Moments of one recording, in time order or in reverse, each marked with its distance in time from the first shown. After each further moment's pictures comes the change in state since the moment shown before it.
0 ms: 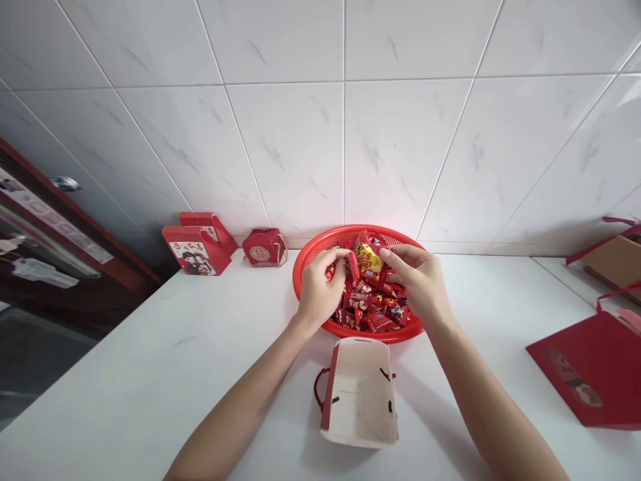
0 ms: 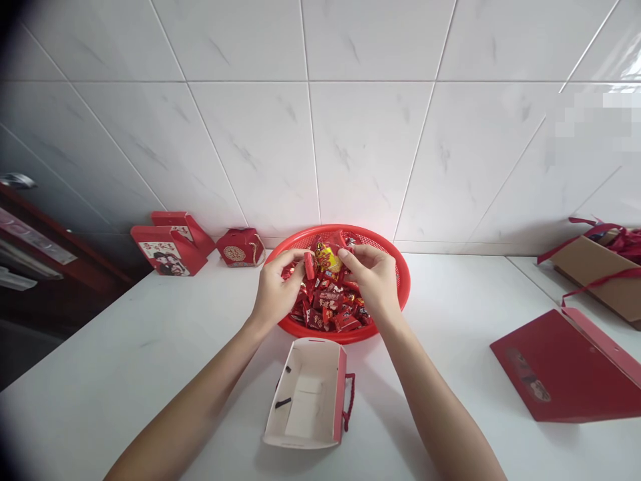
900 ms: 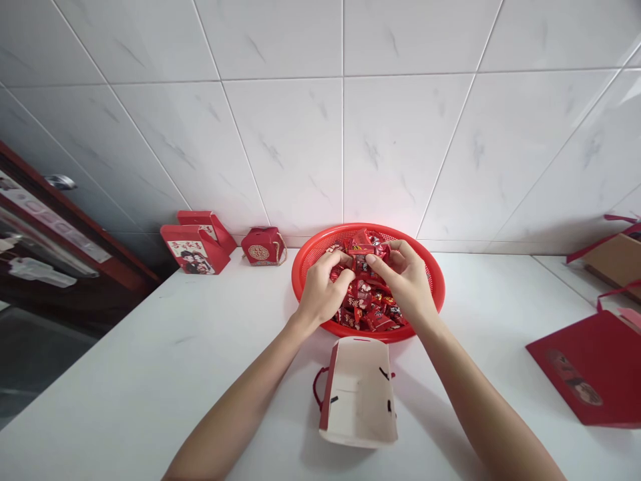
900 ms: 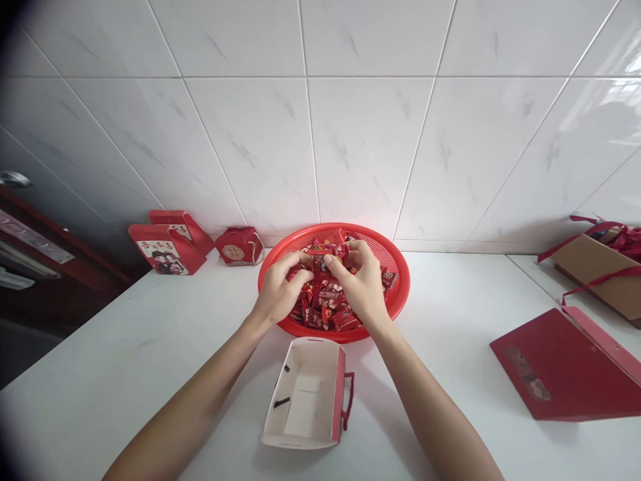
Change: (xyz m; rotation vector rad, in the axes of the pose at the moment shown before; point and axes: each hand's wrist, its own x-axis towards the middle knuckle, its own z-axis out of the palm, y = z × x) left_hand -0.001 0.009 -0.001 0.035 -0.146 -0.145; right_hand -0.002 0.017 0.008 -0.133 -0.092 -0.143
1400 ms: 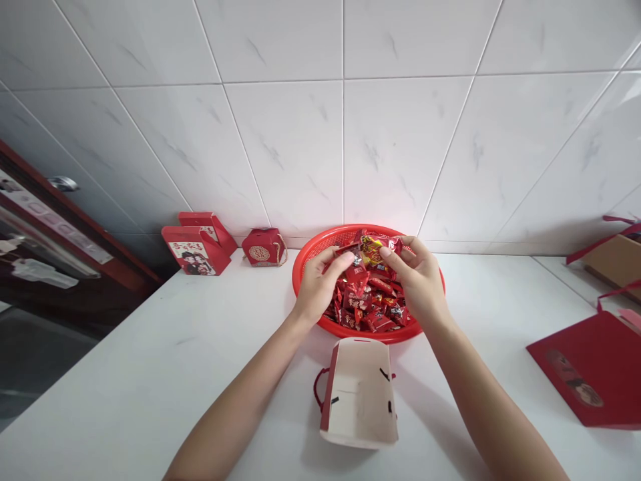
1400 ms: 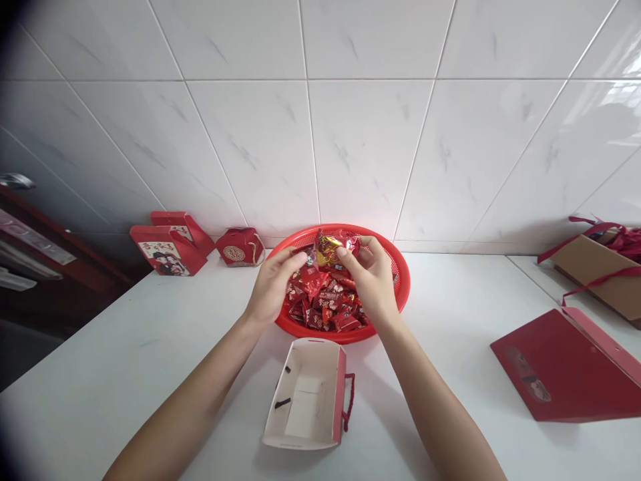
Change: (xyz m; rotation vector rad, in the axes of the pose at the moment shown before) left_hand 0.002 0.005 -0.001 -0.526 0.005 -0.107; right_hand -0.001 -0.012 -0.007 0.318 -0.014 0.072
